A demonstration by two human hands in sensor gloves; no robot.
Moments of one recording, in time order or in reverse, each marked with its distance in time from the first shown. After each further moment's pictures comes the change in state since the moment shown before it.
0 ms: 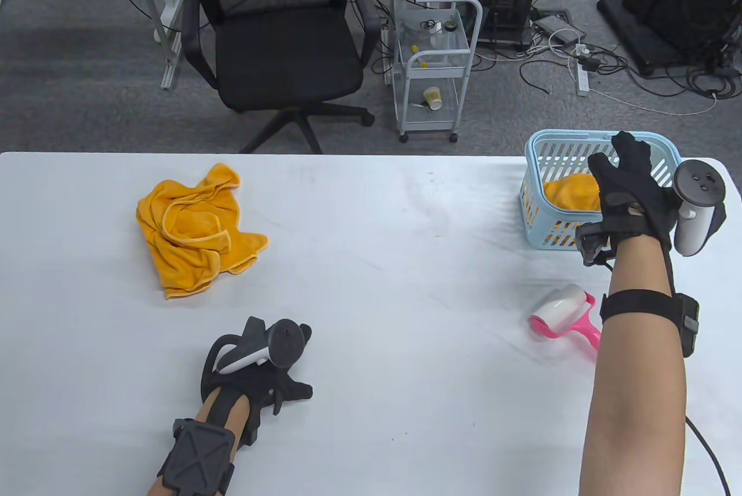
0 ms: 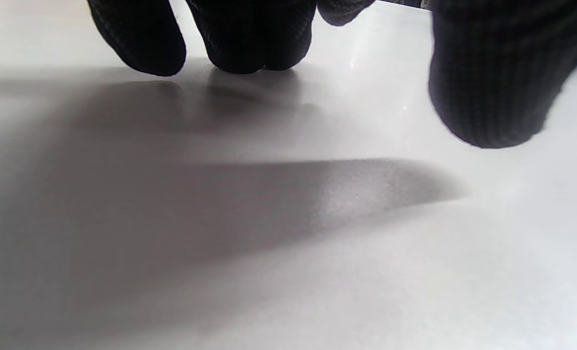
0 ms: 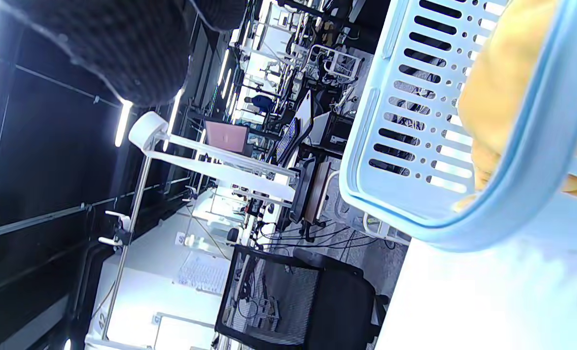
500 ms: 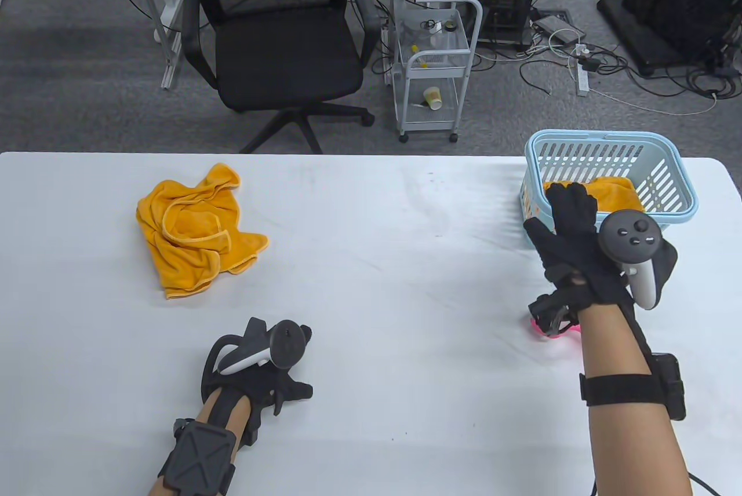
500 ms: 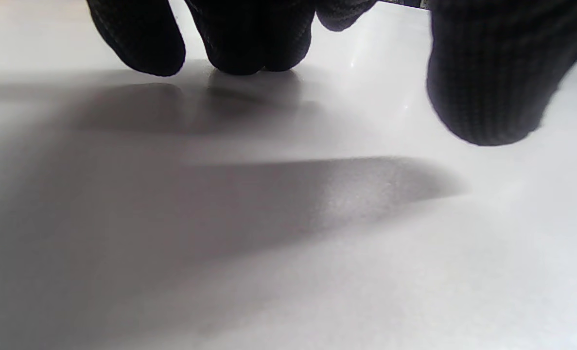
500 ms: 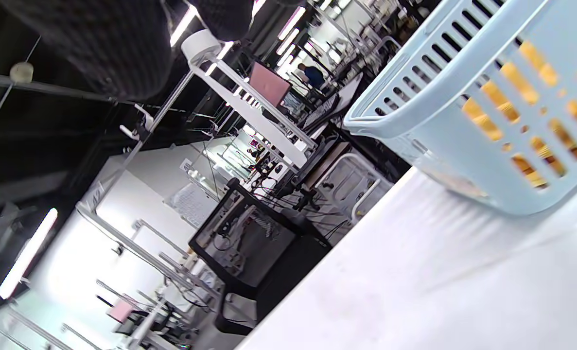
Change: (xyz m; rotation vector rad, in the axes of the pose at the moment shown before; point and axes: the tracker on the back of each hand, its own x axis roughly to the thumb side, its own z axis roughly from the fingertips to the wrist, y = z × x) left_hand 0.001 0.000 -0.001 0.006 0.004 -0.008; right_hand 0.010 0.073 0.109 0.065 -0.186 0.434
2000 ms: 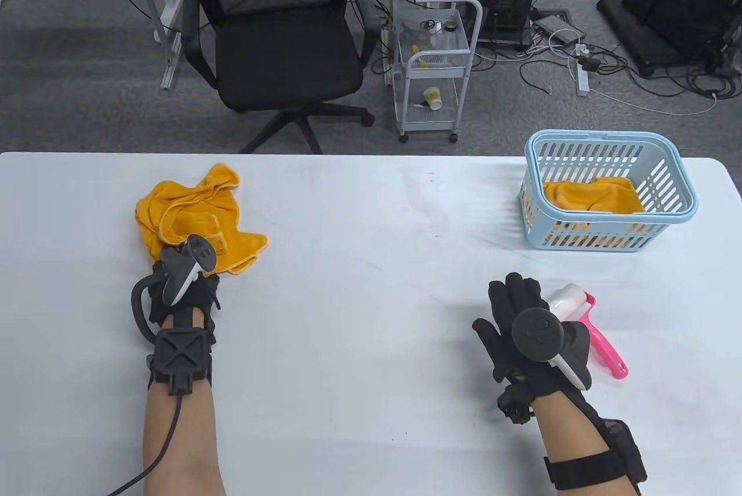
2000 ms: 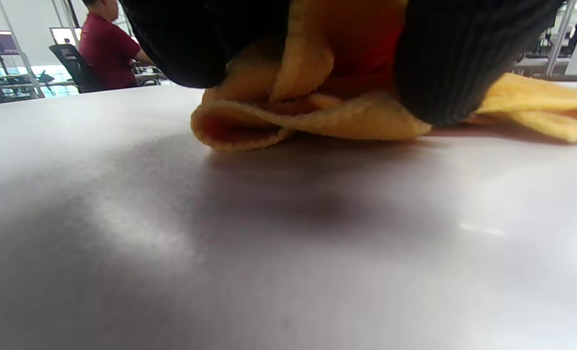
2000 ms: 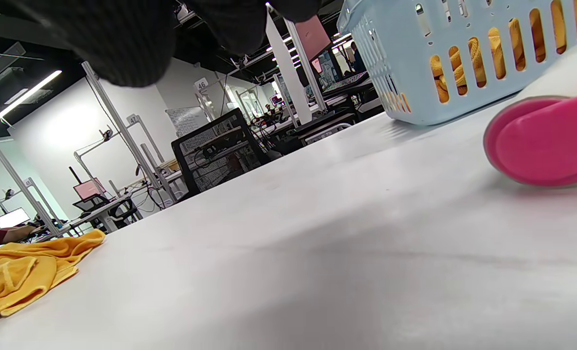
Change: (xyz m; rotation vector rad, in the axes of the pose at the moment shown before) left_hand -0.175 0.061 -0.054 0.337 0.778 0.129; right_hand -0.038 0.101 0.079 0.129 -0.117 0.364
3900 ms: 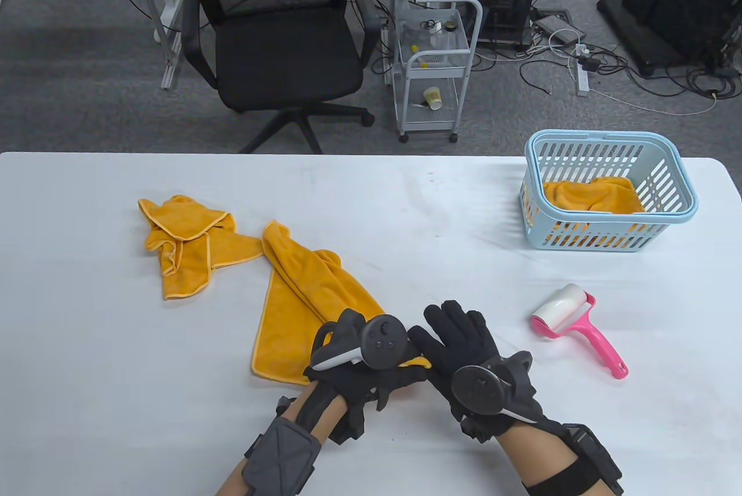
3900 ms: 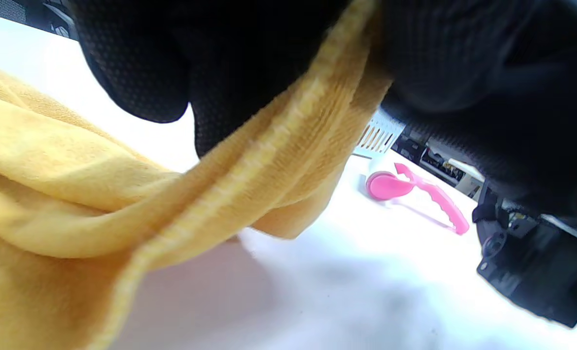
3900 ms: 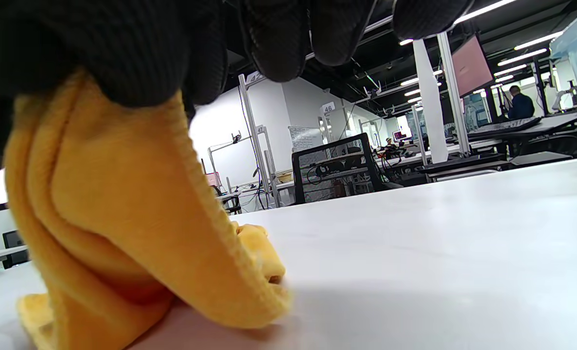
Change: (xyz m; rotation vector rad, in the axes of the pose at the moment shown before) left_hand 0.197 0.022 0.271 -0.201 -1.113 0.111; right_hand 0.079 0.030 0.039 -0.086 -0.426 0.092
